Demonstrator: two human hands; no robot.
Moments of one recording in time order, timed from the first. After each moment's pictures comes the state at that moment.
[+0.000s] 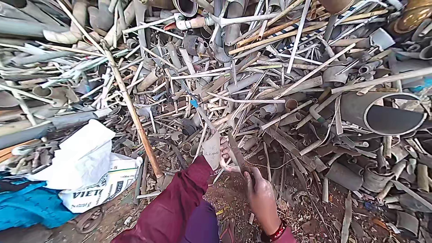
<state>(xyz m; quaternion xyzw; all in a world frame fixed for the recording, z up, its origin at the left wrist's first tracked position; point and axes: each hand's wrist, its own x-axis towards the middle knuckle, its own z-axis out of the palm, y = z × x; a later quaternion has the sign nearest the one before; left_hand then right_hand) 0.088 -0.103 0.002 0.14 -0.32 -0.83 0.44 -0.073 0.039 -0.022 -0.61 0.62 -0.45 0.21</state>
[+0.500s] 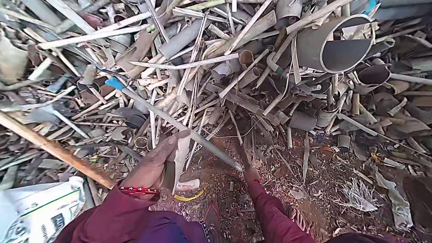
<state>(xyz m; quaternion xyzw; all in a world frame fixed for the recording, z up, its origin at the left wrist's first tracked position) 0.059 -0.053 0.026 0.55 -0.47 -0.59 0.36 -0.140 0.002 -0.274 -0.31 0.81 -0.10 0.49</state>
